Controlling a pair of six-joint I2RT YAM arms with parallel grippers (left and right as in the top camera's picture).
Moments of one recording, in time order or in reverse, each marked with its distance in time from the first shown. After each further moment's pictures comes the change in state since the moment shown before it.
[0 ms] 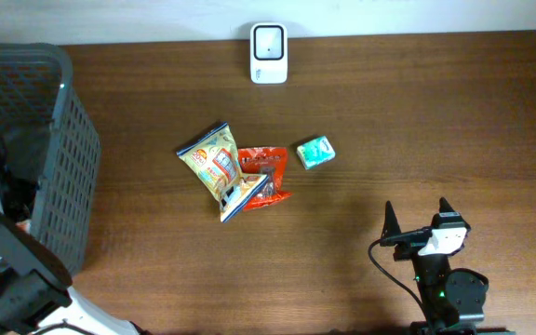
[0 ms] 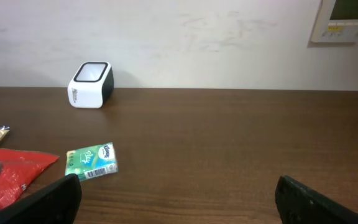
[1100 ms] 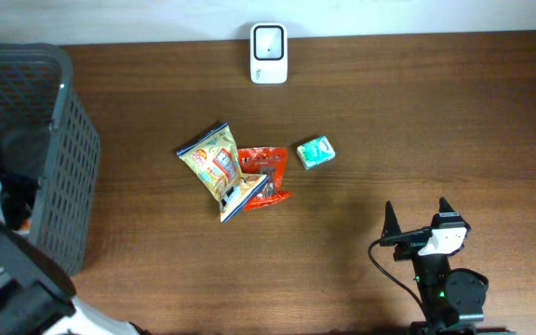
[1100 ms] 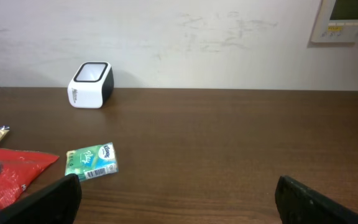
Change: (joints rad) left arm 0.015 -0.090 -0.063 0.150 0.124 -0.006; right arm 0.000 0.000 0.000 0.000 0.000 0.000
